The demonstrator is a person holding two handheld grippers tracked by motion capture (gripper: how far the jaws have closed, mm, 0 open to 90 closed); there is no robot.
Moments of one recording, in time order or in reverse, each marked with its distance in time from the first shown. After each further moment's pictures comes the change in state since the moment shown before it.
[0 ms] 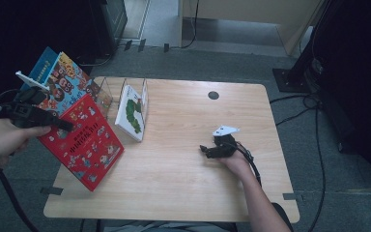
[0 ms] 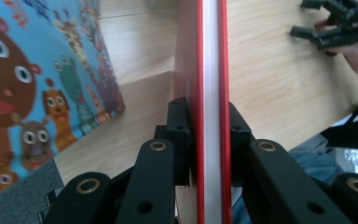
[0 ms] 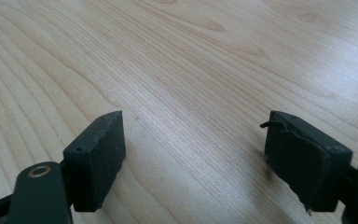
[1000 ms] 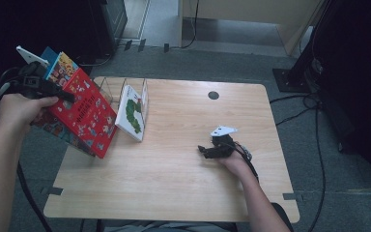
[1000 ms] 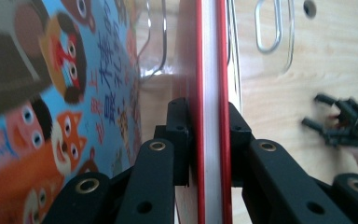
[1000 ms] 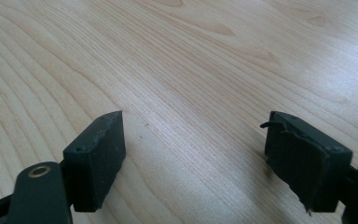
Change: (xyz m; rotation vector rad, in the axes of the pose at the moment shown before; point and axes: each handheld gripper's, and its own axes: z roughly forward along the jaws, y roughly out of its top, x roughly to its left) left arm 0.025 0.065 0.002 -0.150 0.062 -0.193; right arm 0.006 0.002 0.003 -0.002 0.001 -0.002
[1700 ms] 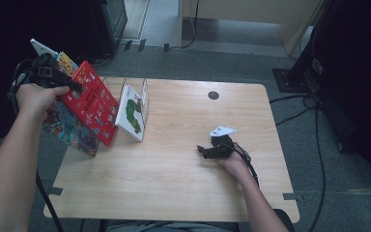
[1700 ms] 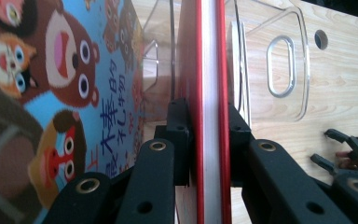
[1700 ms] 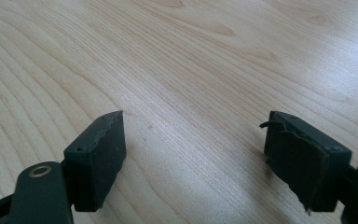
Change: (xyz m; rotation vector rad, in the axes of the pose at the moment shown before) left arm 0.000 0.037 0.027 -0.037 0.034 -0.019; right arm 0.004 0.000 0.001 -0.002 -0.013 0.011
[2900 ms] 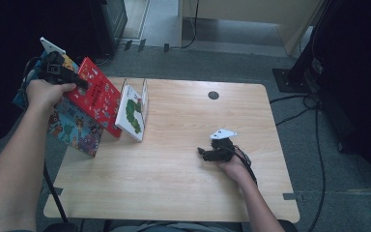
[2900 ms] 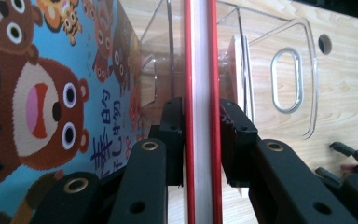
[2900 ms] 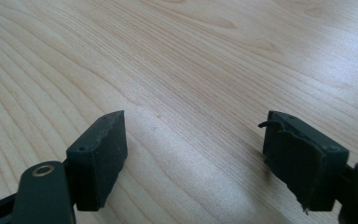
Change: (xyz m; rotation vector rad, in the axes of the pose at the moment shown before) left arm 0.002 0.017 0.022 0.022 -0.009 0.009; right arm 0.008 -0.005 -0.006 0.000 -0.023 0.029
